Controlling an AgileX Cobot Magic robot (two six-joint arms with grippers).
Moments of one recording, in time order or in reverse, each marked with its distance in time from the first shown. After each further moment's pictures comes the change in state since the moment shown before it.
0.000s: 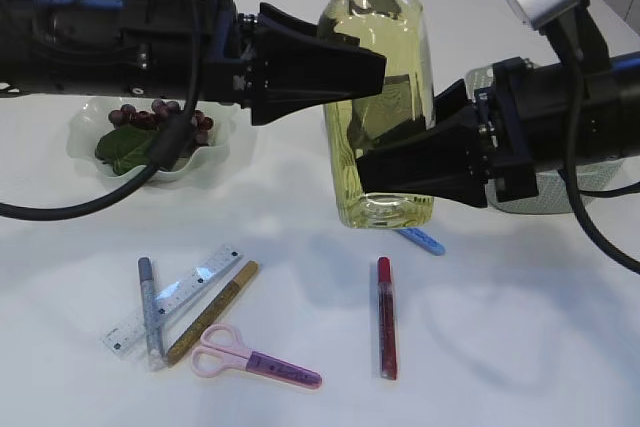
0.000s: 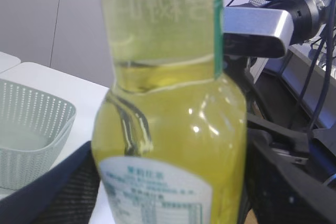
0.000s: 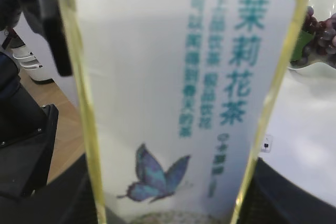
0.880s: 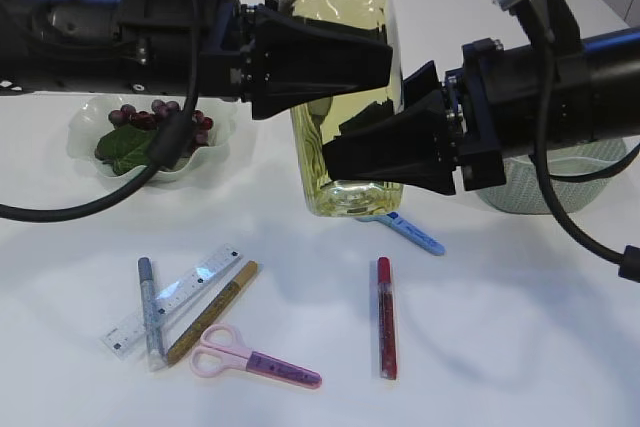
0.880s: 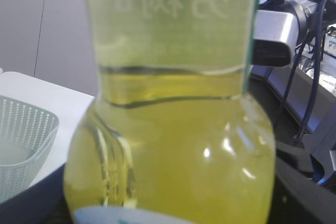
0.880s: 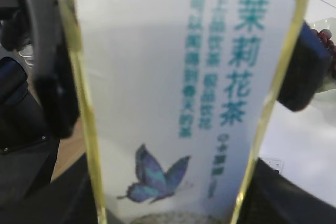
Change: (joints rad) left arm -0.006 0.000 -0.005 -0.007 0.032 0.002; right arm 0.075 0.000 -0.044 0.031 -0.028 -0.002
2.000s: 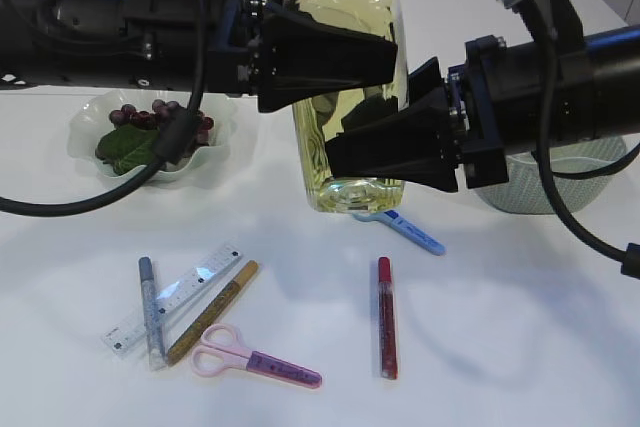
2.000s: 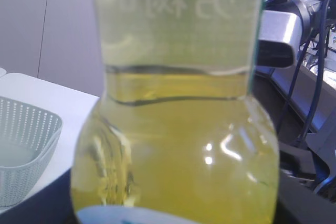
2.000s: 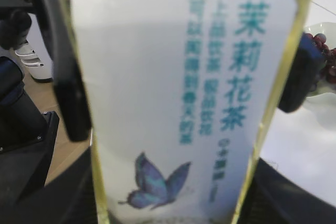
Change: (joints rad) left arm -0.012 0.000 -0.017 0.004 -0.022 -0.002; right arm -0.002 0.000 -0.005 -0.004 0.000 -0.006
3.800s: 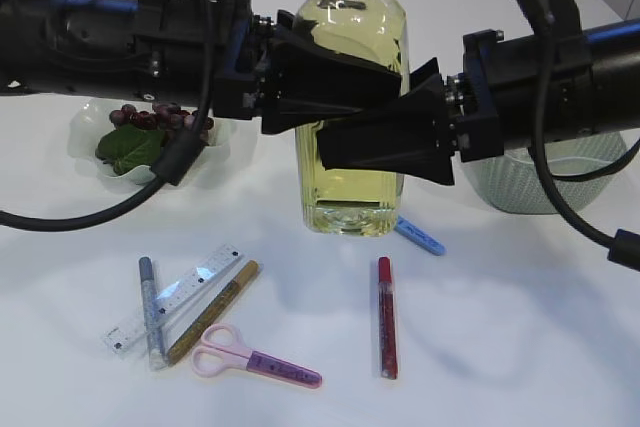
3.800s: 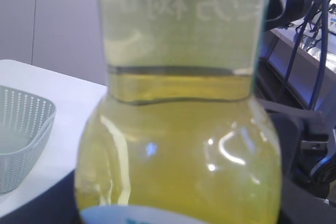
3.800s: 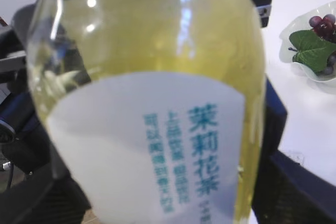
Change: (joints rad) left arm -0.008 0.004 0.000 0.047 0.004 0.002; right arm 0.002 0.000 -0.007 0.004 0.009 0.162
